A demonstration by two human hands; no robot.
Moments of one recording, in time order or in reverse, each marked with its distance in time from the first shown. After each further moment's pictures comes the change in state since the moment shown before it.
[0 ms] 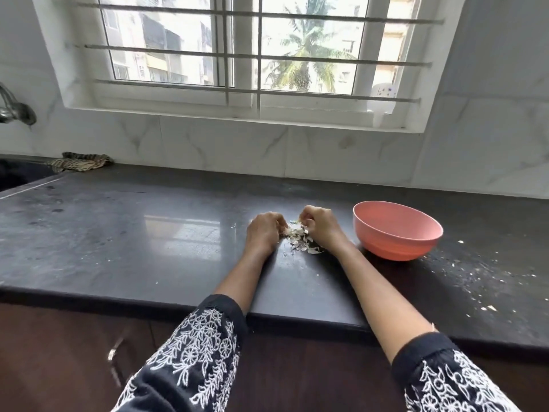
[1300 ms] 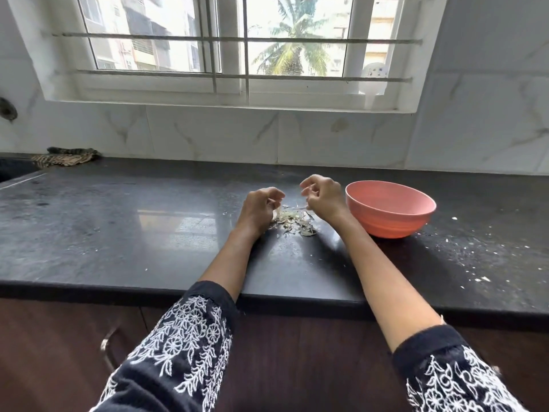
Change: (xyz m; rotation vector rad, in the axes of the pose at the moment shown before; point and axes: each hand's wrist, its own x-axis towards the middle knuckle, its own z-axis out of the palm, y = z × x) left_hand 0.005 -0.003 -0.002 -0.199 0.073 0.222; right_hand -0.010 -0.009 -0.025 0.180 0.136 0.083
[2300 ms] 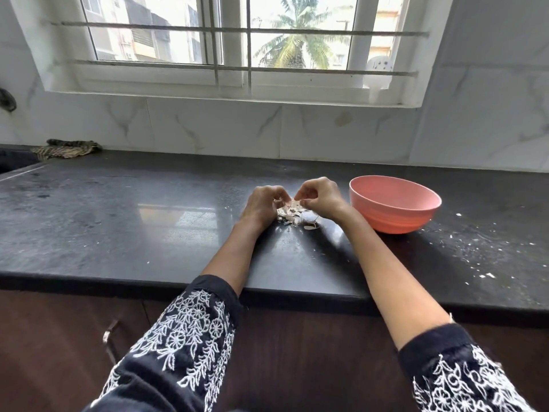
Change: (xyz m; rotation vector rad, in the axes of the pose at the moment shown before) left_hand 0.000 -0.001 0.000 0.063 -0.089 -0.022; right_hand -0.001 0.002 0.005 -0.034 -0.196 -0.031
